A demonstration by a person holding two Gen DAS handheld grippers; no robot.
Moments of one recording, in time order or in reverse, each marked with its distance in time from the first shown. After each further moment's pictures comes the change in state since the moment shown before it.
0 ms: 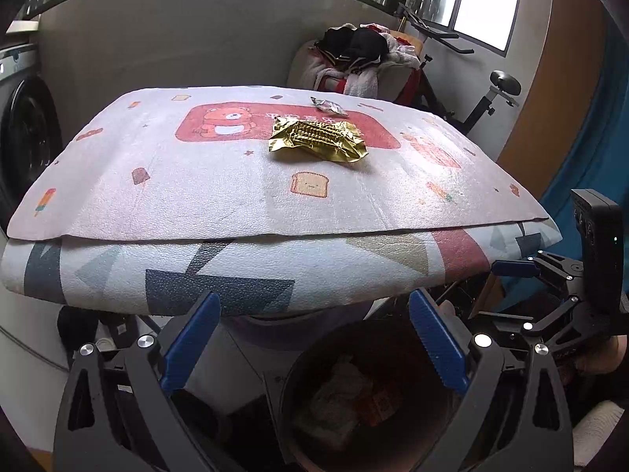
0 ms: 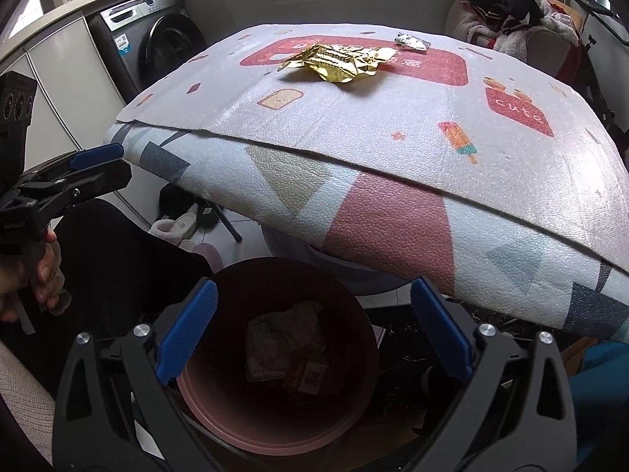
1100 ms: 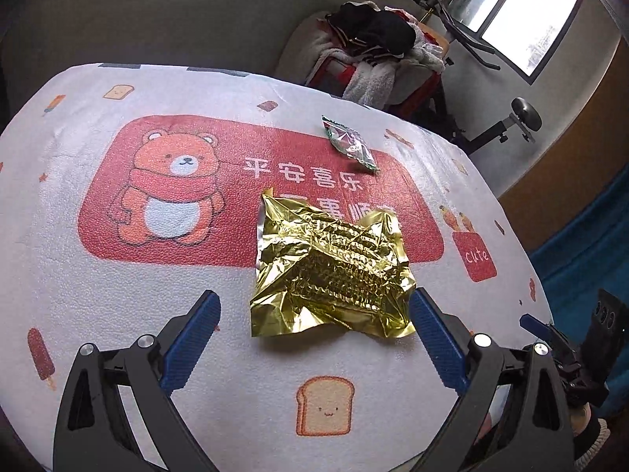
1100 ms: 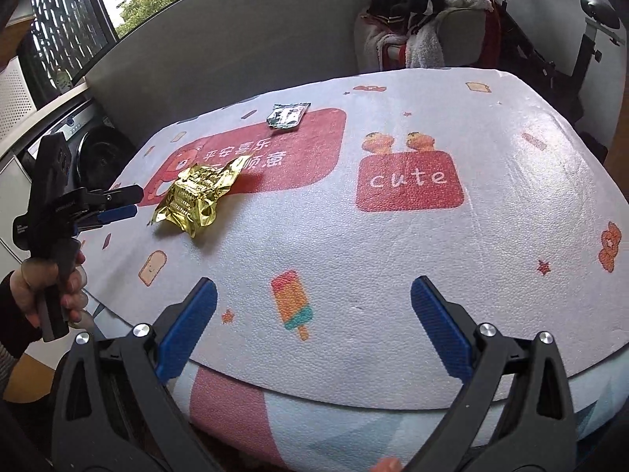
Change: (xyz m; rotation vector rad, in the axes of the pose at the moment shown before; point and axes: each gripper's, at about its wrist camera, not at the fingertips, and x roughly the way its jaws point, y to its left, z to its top) left arm 0.170 0.050 0.183 -0.151 0.144 -0.141; right arm 0.008 -0.141 0.091 0.302 -0.169 -0.050
